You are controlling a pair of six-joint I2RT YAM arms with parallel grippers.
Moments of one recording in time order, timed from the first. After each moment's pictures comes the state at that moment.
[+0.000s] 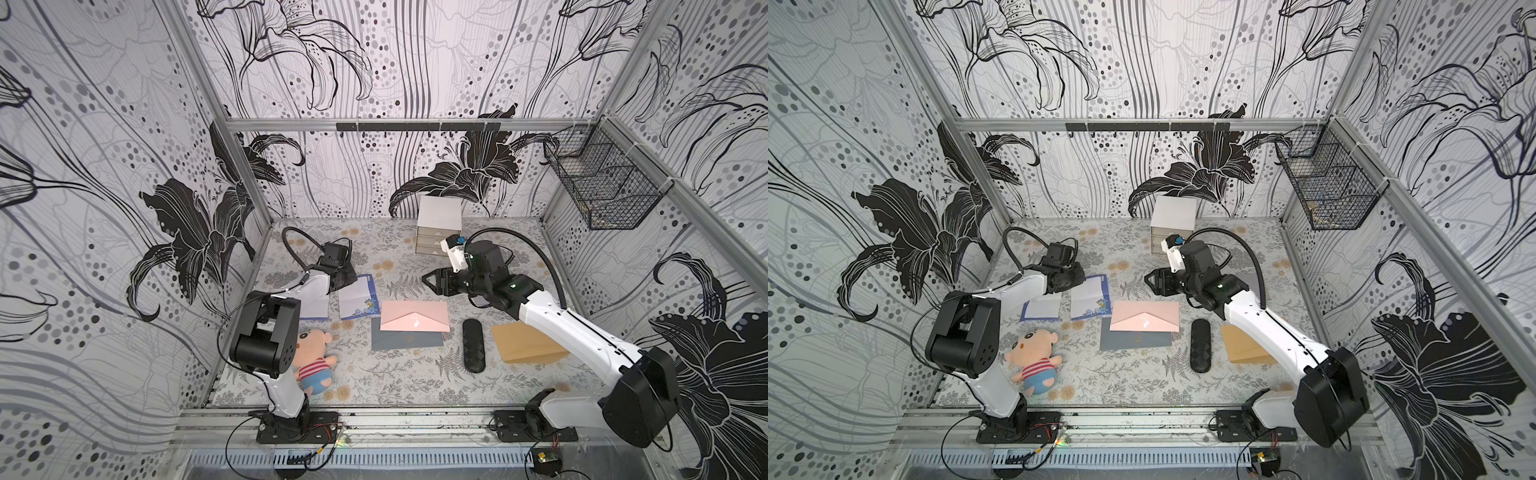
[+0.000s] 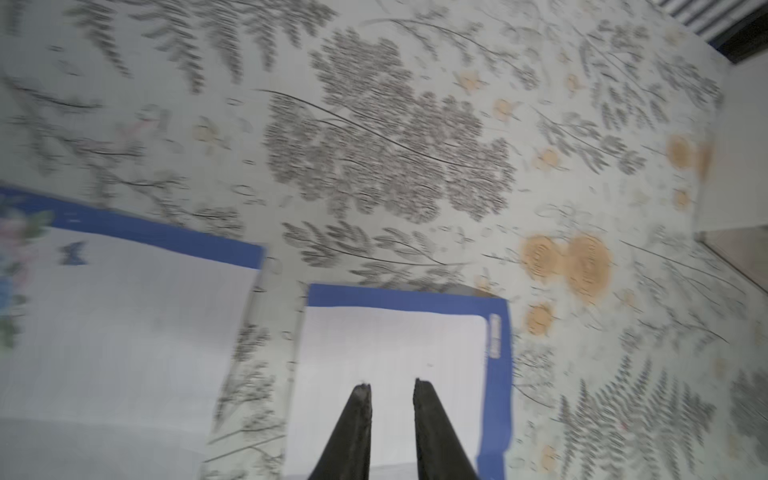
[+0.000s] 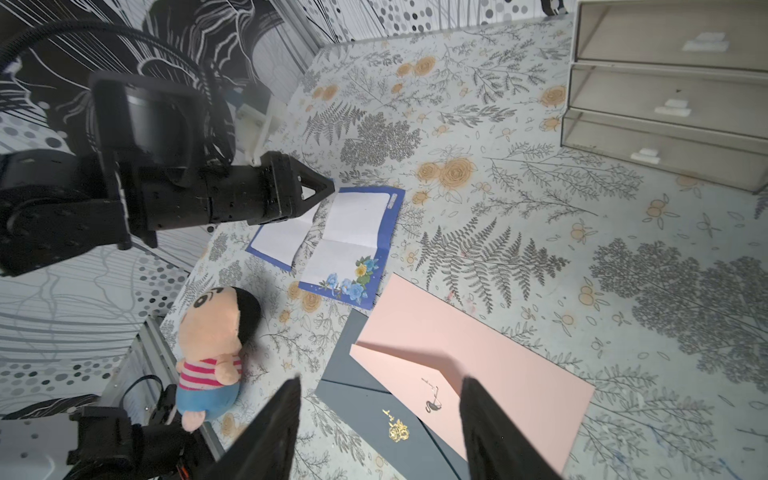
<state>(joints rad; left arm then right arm) -0.22 1.76 1.11 -0.29 -0.02 -0.61 0.57 1.37 1.10 -0.35 -0.29 0.39</state>
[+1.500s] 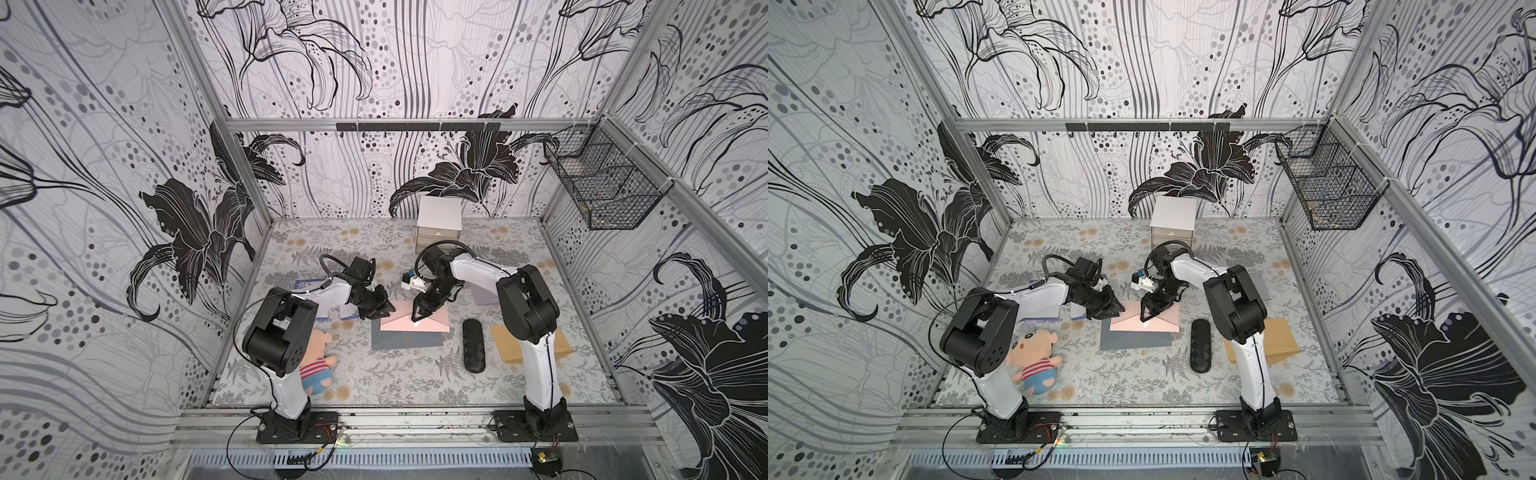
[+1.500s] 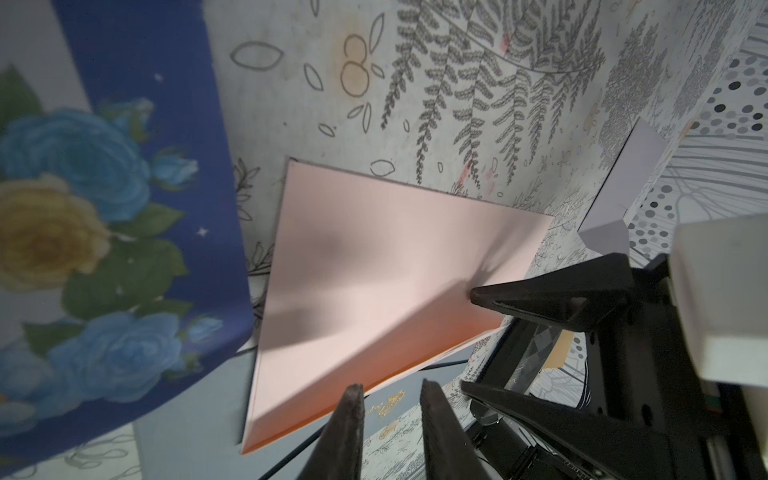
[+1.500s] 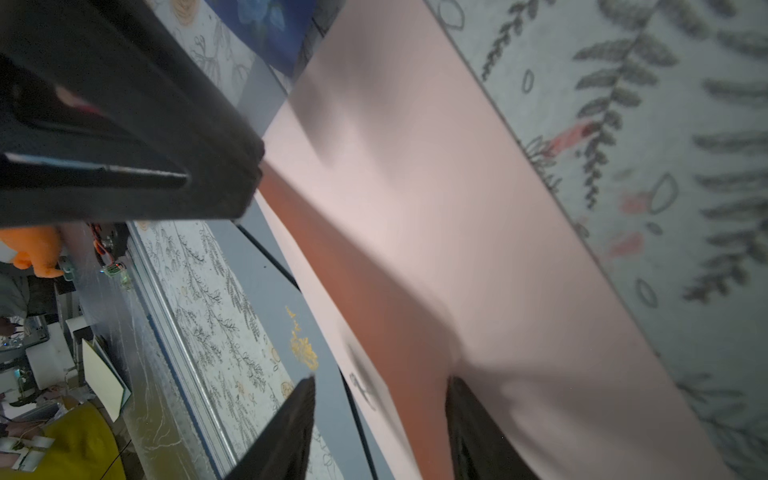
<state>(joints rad) -0.36 1.79 1.05 -0.44 0.58 -0.84 0.54 2.15 1.58 -0.97 -0.62 -0.33</state>
